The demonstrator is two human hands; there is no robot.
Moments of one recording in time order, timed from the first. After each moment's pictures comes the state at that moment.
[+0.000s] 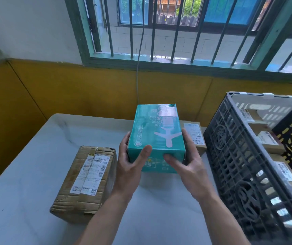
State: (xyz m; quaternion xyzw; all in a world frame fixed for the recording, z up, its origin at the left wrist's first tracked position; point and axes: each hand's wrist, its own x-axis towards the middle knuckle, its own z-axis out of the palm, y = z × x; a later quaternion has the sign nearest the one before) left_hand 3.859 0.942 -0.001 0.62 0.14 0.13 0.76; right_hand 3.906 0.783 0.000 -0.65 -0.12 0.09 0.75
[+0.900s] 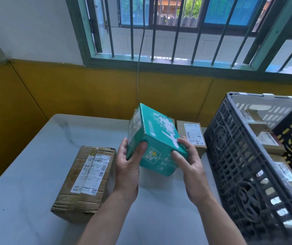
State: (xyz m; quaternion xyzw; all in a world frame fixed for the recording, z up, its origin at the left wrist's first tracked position) left_hand 3.862 0.939 -0.003 0.53 0.18 0.13 0.82; right_hand 3.902 0.784 -0.011 -0.63 -0.05 0.09 0.77
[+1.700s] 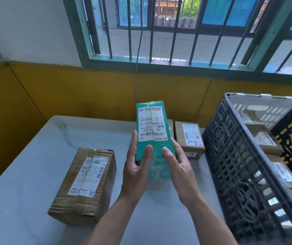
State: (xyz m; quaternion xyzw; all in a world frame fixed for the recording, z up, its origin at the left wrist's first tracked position) left_hand 3.862 0.922 -0.008 0.63 0.11 0.15 0.75; right_hand 3.897 0.805 0.000 -0.66 -0.04 0.12 0.74
